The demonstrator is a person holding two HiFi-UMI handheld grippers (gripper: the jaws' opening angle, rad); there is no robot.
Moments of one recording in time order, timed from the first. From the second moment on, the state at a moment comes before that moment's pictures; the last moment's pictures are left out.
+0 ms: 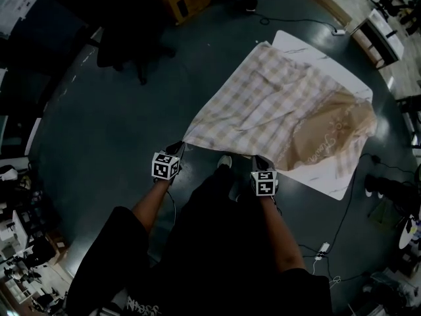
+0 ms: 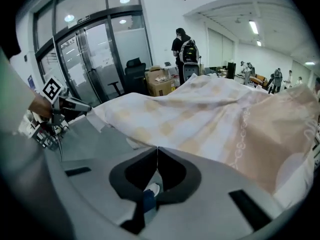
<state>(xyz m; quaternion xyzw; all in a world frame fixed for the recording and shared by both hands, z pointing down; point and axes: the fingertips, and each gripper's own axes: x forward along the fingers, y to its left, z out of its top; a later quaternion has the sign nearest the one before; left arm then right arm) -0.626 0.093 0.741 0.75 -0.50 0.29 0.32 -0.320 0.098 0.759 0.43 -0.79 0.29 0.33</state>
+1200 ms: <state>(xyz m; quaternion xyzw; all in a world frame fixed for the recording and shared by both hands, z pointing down) -0.123 0.163 0.712 0.88 -0.29 0.27 0.28 0.030 0.179 0.725 0.62 -0.68 0.35 0.18</state>
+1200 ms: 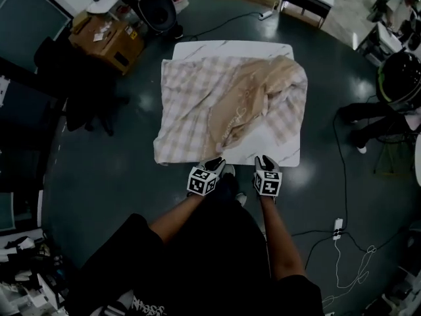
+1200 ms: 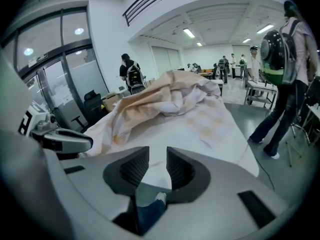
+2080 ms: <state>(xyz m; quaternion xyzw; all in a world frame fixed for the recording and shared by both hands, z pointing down) 0.060 0.134 0.748 0.86 -0.24 0.29 0.34 0.145 0.115 0.810 0.52 -0.70 0.35 0.33</state>
